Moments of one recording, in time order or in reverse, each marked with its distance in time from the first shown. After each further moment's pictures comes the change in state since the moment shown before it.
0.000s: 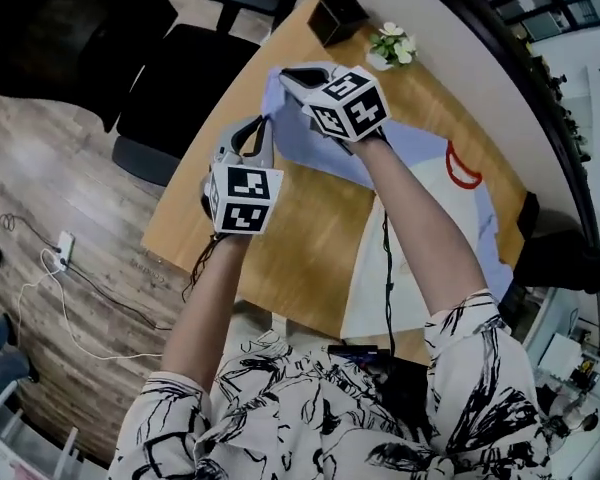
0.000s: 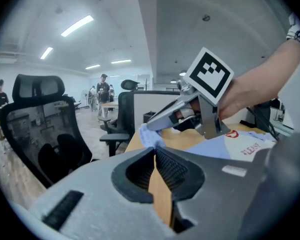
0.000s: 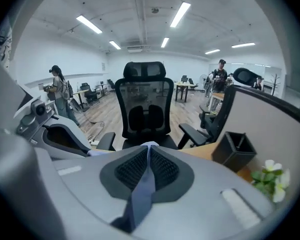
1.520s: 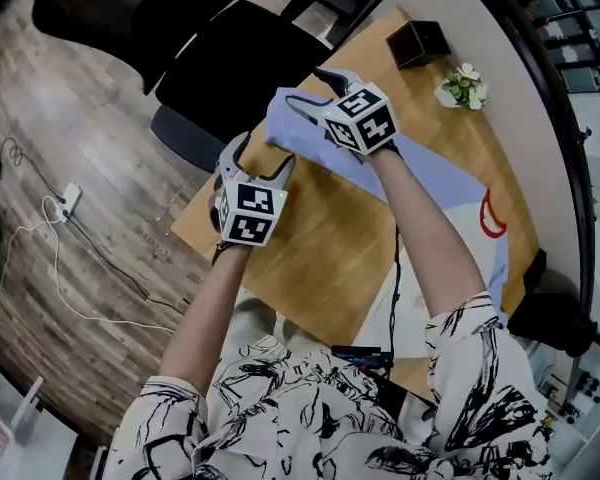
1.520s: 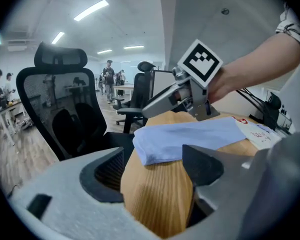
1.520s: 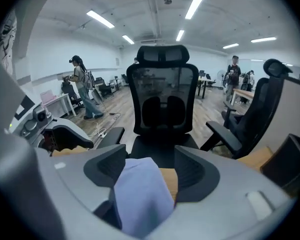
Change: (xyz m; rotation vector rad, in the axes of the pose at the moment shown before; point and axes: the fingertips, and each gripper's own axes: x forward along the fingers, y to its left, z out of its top) left arm -0.014 0.076 -0.114 -0.122 0.141 0.074; right arm 0.119 0.047 -0.003 -0.087 0.049 0.155
